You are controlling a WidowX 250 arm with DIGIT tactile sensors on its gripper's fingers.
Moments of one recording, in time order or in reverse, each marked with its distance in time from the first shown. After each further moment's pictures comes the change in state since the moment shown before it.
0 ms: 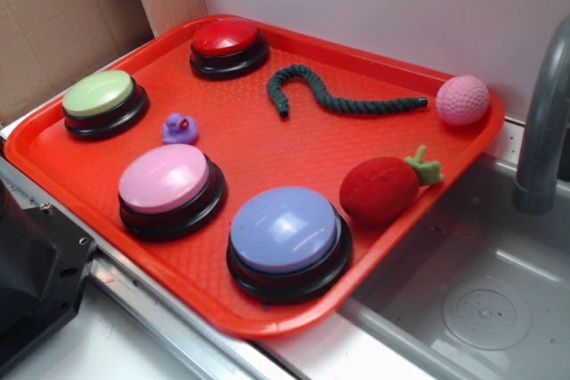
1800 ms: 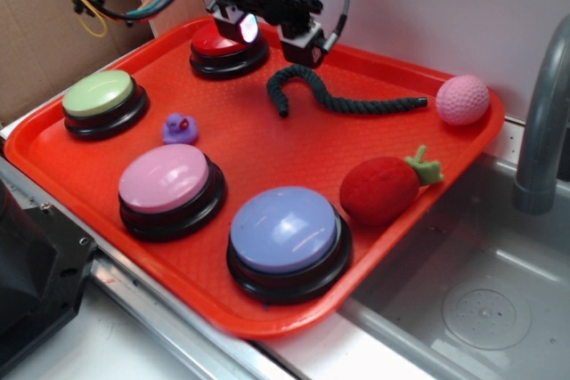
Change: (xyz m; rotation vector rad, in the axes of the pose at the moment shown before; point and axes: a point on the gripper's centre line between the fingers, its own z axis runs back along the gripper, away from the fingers) arm 0.180 0.027 -0.208 0.202 -0.118 0.141
